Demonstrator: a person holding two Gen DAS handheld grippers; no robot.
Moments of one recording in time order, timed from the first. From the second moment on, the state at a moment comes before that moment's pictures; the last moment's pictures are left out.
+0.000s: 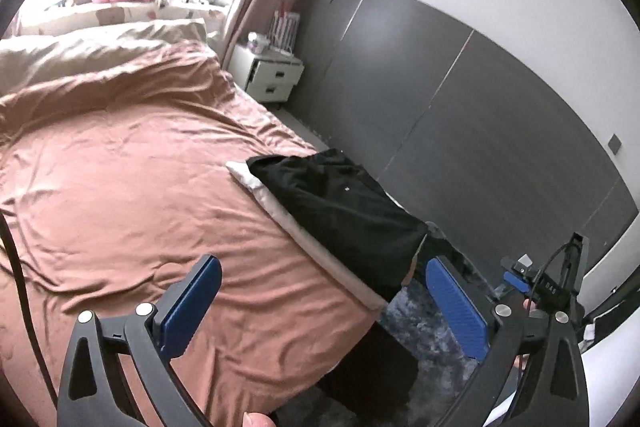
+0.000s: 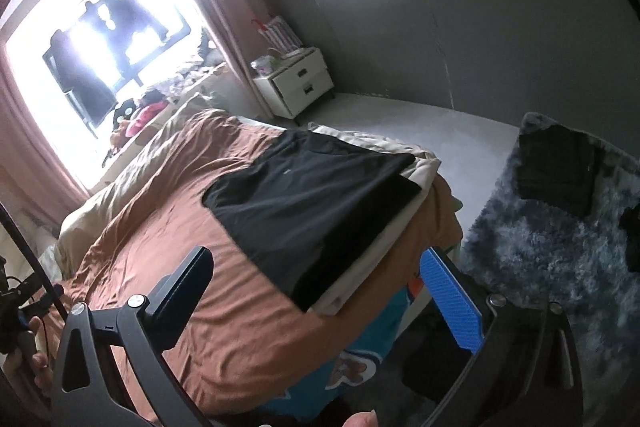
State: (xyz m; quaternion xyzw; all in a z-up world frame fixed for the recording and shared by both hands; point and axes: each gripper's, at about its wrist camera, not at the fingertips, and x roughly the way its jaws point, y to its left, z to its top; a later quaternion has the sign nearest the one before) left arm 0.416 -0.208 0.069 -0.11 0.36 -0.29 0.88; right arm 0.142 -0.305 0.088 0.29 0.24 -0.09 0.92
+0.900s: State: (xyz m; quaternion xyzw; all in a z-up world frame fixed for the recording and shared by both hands) left arm 0.161 -0.068 0.075 -0.12 0.26 -0.18 0.94; right arm 0.020 -0.201 0.072 0.20 0.21 -0.01 0.96
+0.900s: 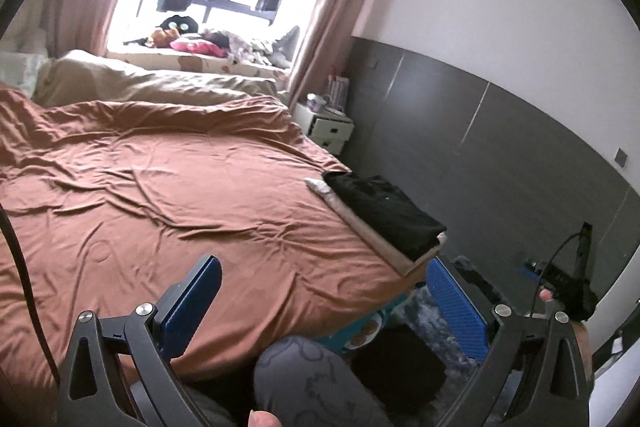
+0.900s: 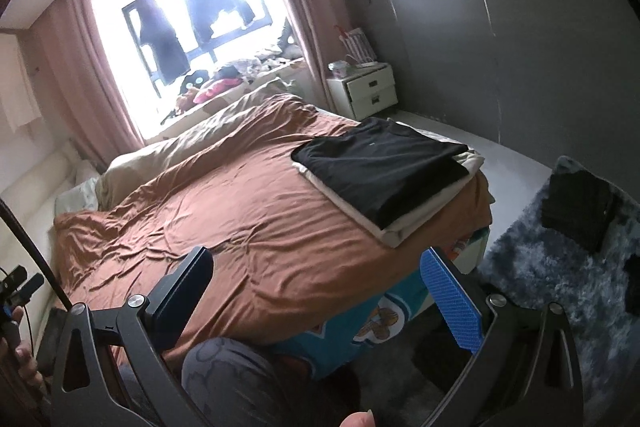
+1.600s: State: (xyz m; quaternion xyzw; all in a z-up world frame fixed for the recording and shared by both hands) left arm 0.024 -0.028 0.032 -0.08 0.20 -0.08 0.97; right arm -0.022 -0.102 0.043 0.09 0.20 0.07 0.97
